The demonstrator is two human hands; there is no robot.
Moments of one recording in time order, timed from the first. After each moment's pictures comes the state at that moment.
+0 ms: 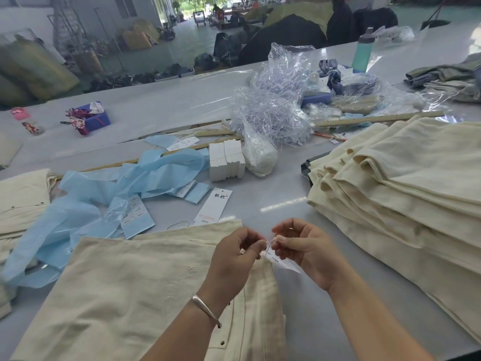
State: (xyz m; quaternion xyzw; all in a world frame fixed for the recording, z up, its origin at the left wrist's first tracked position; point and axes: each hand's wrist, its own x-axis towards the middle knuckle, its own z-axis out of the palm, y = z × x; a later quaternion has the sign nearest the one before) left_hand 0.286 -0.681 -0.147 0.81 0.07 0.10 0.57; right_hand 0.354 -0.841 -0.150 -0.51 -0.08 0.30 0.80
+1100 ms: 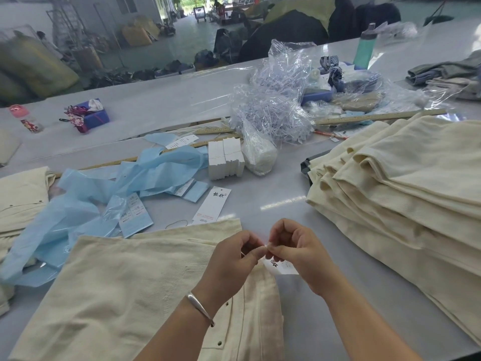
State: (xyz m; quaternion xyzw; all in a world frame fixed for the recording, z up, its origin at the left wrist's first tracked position) left_hand 0.287 -0.679 -0.144 0.87 0.03 0.07 0.49; right_hand 0.349 -0.834 -0.157 -0.61 -0.19 0.21 0.74
